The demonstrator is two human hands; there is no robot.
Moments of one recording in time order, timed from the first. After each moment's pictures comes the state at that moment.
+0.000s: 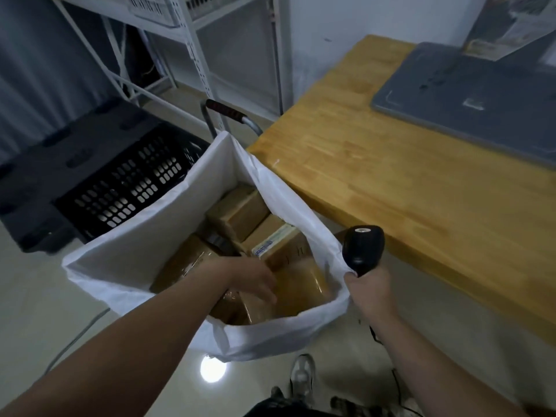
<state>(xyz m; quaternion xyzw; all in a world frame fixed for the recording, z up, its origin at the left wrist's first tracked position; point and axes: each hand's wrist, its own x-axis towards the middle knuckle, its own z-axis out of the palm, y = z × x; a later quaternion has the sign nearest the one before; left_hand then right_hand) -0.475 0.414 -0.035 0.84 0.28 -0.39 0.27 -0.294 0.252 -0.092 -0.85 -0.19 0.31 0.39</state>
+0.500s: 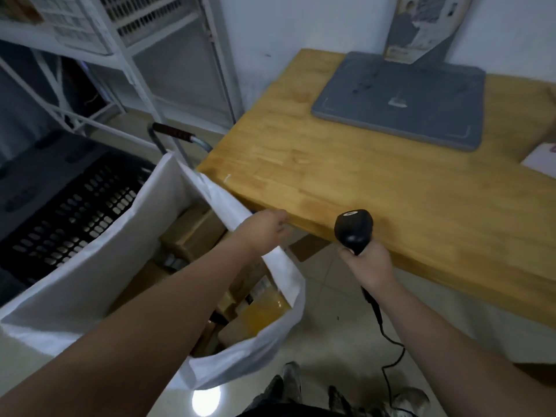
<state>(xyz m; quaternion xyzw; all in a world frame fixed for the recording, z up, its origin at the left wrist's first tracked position) -0.351 0.405 -0.009 0.92 0.26 -0.08 0.27 -0.224 0.218 -0.060 -0.85 -0.22 0.26 0.40</state>
